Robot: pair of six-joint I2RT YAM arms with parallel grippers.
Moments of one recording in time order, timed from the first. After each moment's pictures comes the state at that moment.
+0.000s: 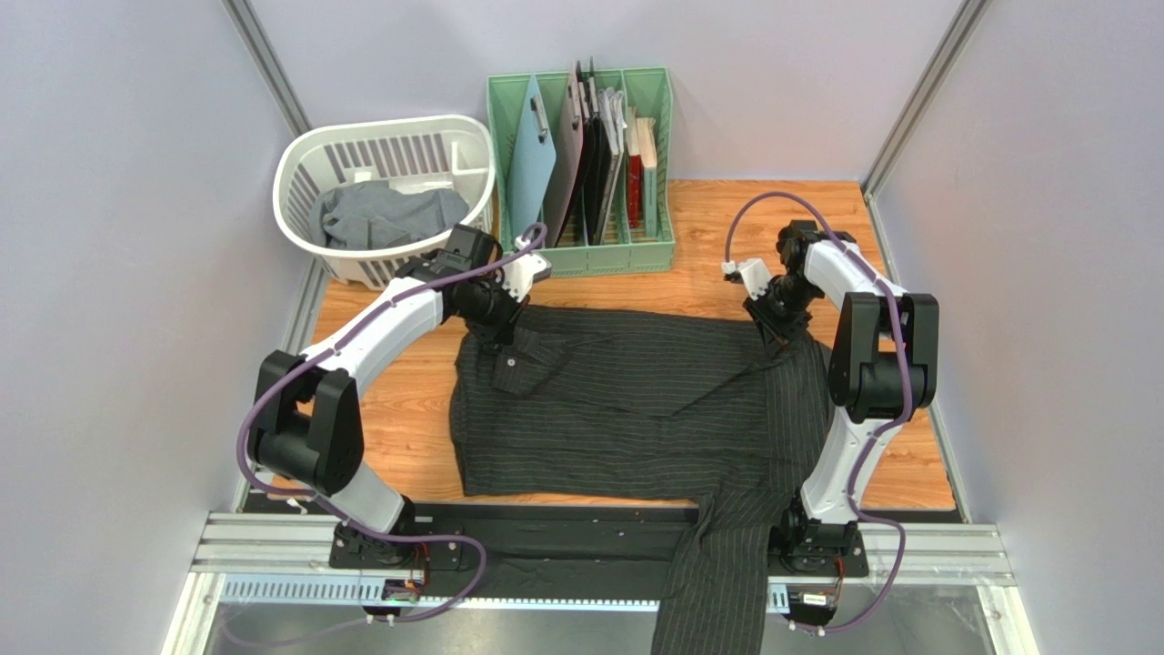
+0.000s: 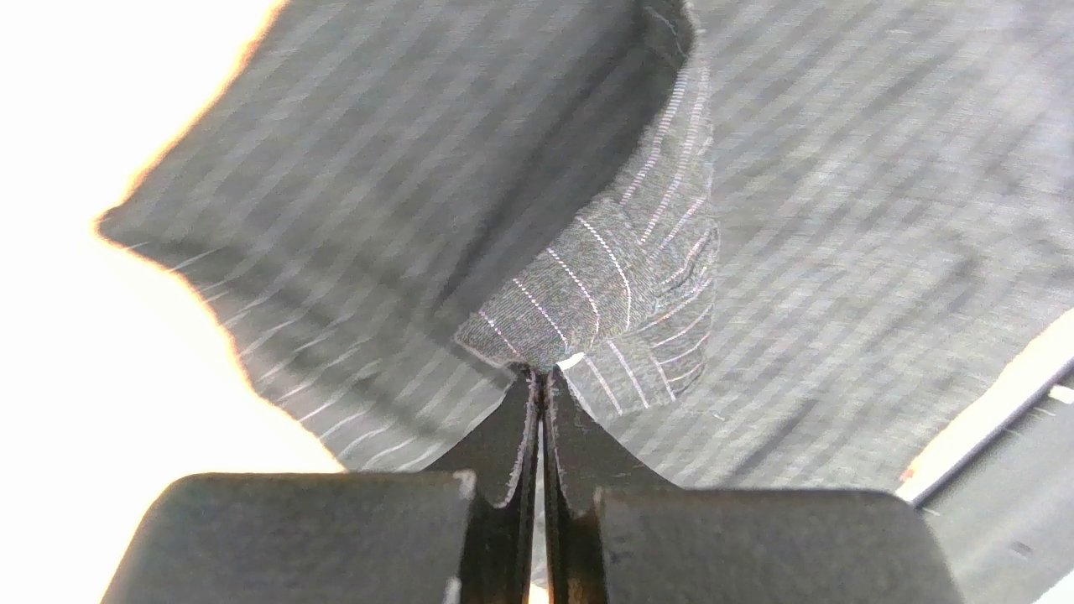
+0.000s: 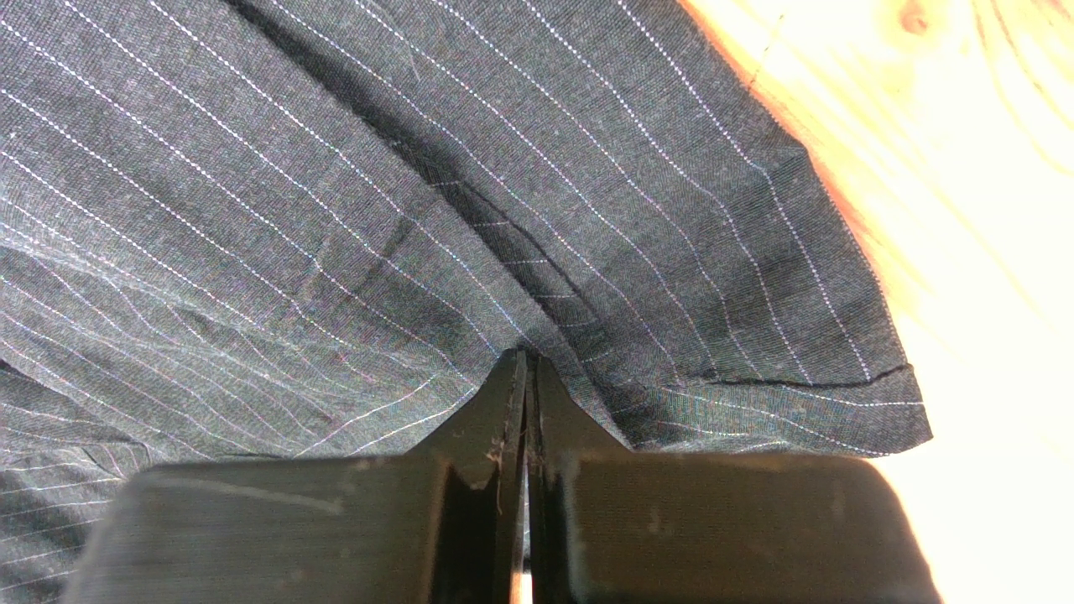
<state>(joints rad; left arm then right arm) -0.37 1.58 1.18 -0.70 0.35 0.37 -0.04 1.93 1.41 -1.01 -0.18 -0.72</state>
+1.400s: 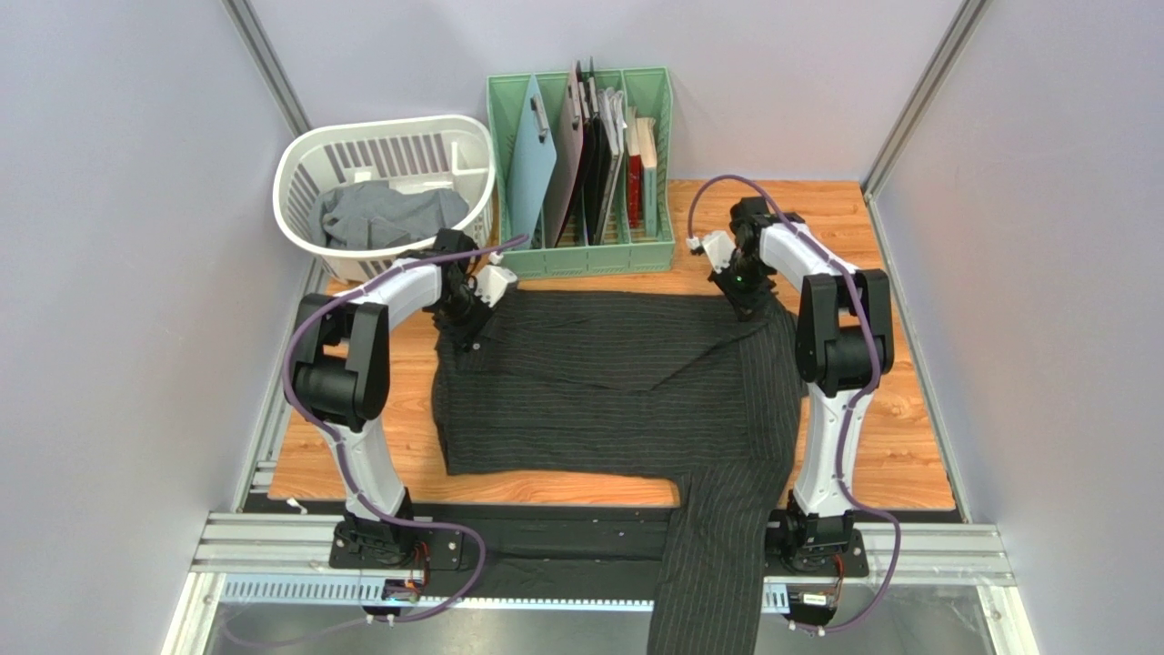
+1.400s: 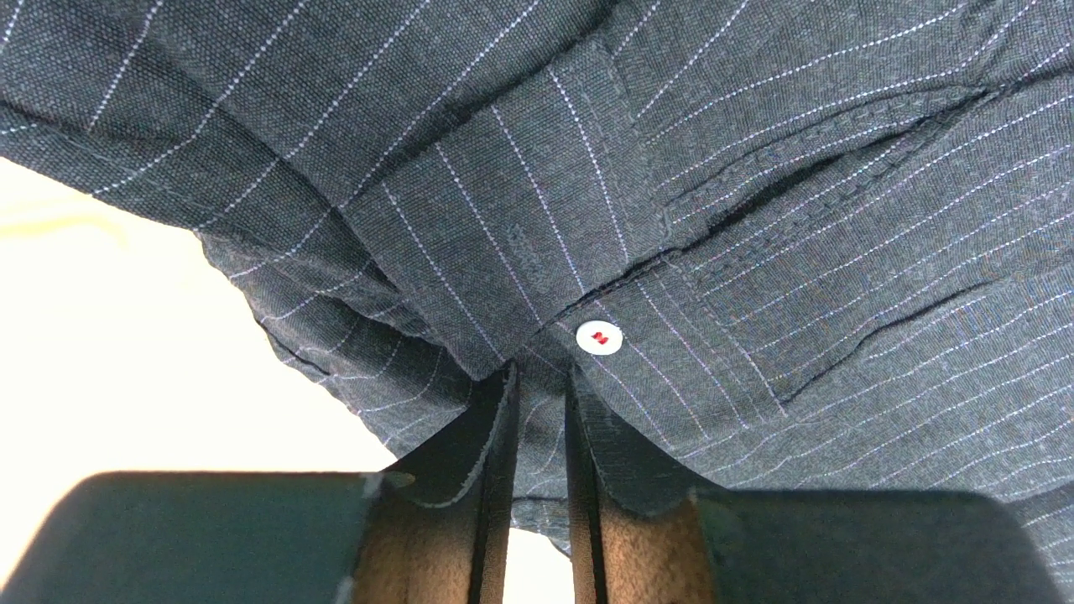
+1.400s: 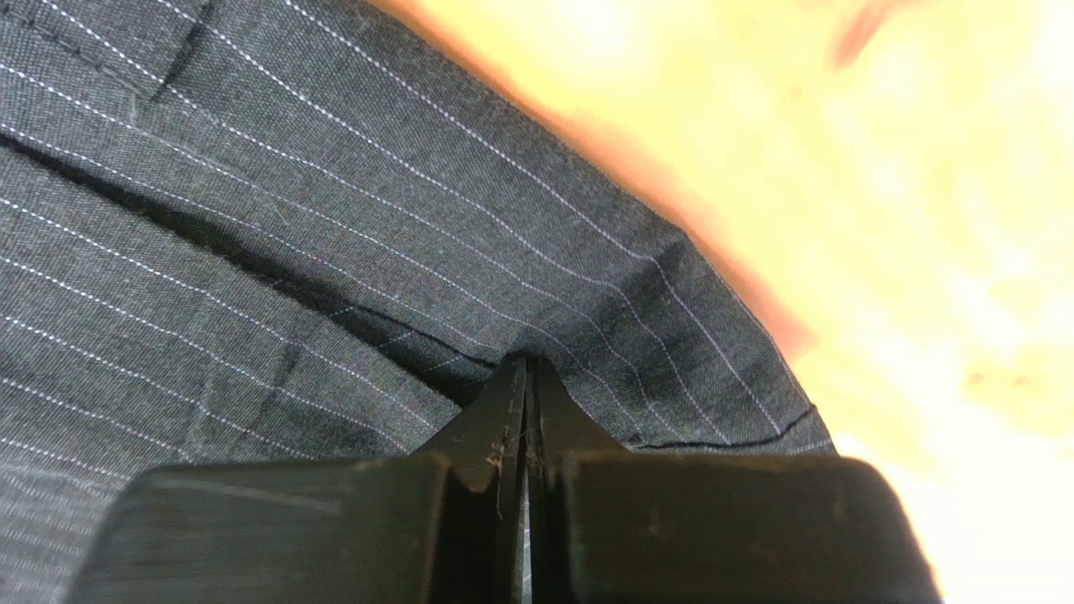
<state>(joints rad) -0.20 1.87 1.24 -0.70 0.12 0.54 0.10 2.13 1.63 -0.89 -0.04 -0.60</state>
